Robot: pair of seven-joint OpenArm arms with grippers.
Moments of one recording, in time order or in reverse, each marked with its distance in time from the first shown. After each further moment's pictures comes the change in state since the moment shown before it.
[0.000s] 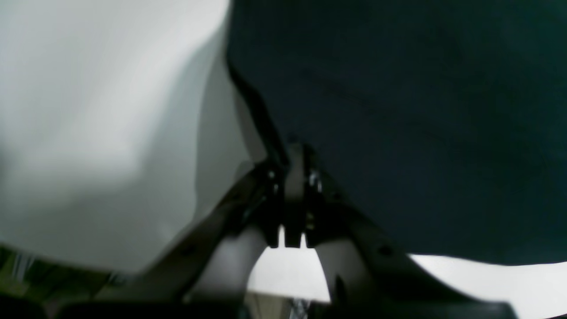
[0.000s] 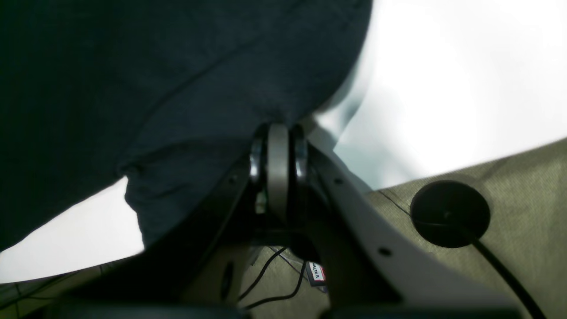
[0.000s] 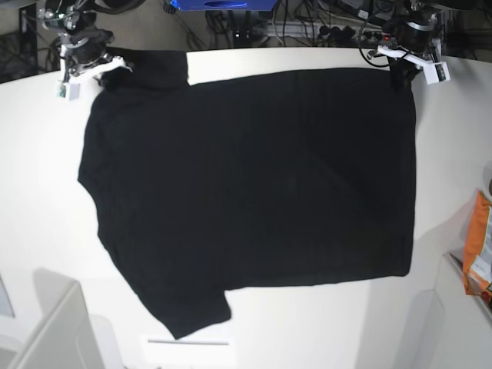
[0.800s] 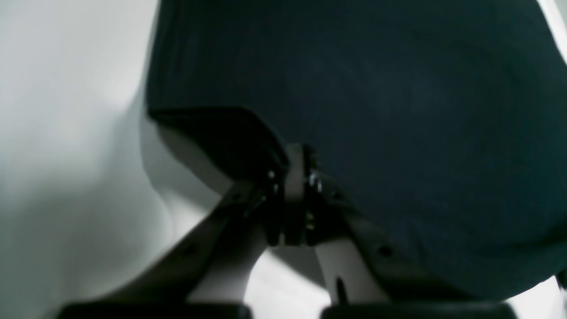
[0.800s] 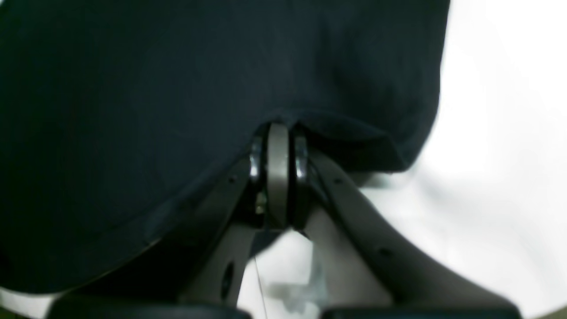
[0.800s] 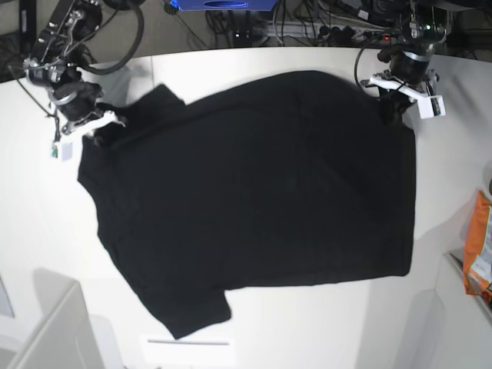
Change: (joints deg) left arm -9.2 1.5 -0.4 6.5 -0.1 0.3 11.6; right arm 17.9 3.3 -0.1 0.4 0.0 -0.2 -12.2
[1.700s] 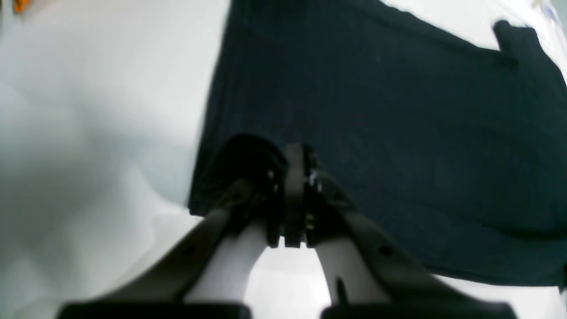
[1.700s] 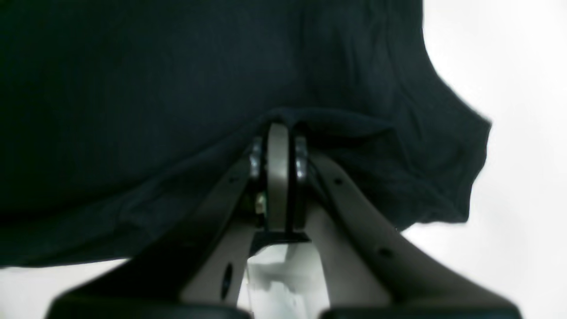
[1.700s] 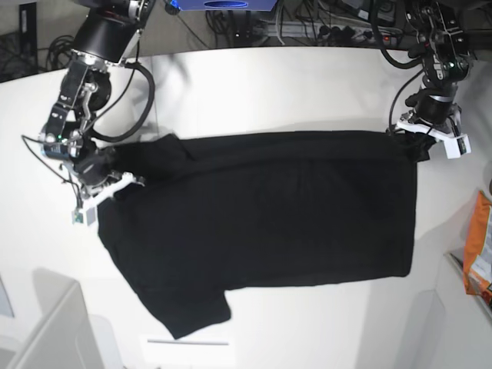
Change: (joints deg) left arm -14.3 0.9 -8.8 -3.6 0.2 0.0 12.7; right arm 21.3 -0.3 -7.9 -14.1 -15.2 -0.2 -3.7
